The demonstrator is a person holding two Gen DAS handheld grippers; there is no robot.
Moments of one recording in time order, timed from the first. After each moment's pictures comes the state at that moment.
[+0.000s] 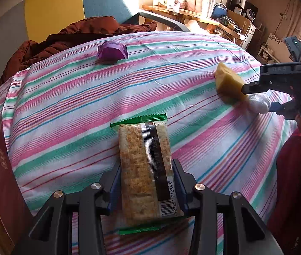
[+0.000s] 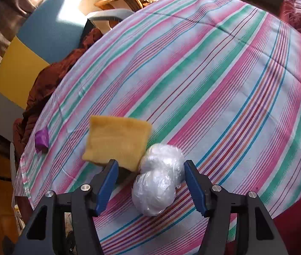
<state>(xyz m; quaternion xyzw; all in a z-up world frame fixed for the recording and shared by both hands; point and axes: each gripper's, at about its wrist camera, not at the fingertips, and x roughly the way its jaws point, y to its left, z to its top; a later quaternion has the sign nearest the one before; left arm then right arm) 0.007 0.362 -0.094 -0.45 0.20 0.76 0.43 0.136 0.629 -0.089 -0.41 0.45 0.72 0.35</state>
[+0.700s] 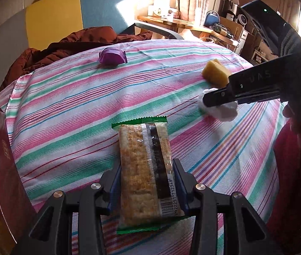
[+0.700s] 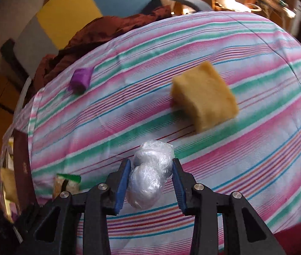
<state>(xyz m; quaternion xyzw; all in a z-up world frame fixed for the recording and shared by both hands) 0.018 0.339 -0.097 -0.41 0.19 0.77 0.45 0.079 0.550 -0.074 -0.49 0.29 0.80 0.20</state>
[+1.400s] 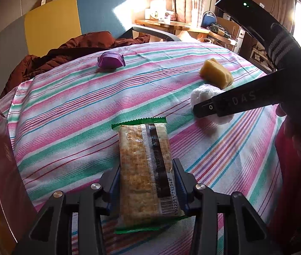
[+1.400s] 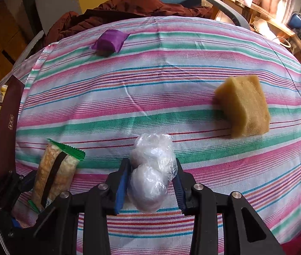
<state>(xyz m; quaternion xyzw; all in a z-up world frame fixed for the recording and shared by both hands) 0.024 0.338 -0.098 -0.39 0.20 0.78 0.45 0.060 0.515 -0.086 -0.54 0.17 0.80 0.17</state>
